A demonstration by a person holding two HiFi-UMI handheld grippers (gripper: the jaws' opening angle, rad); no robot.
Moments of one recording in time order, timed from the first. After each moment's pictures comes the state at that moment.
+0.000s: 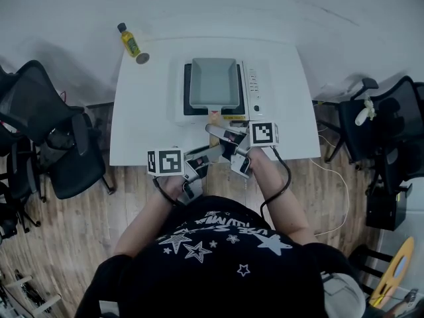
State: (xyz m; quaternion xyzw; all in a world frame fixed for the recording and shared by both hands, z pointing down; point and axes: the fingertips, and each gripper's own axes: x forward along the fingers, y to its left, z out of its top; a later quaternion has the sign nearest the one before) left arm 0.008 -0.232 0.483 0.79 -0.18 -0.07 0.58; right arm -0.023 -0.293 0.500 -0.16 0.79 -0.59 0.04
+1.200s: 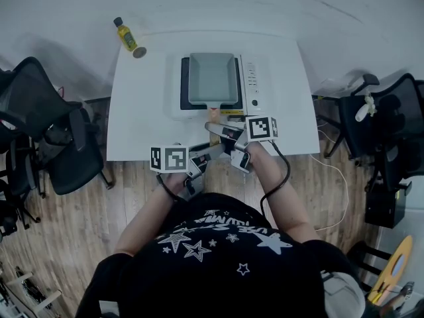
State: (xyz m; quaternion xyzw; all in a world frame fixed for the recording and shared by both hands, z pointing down) left arm 0.019 -0.228 0.512 0.80 -0.20 -0.02 0.56; right arm -0.017 -0.291 0.525 -0.17 0.79 -0.59 -0.01
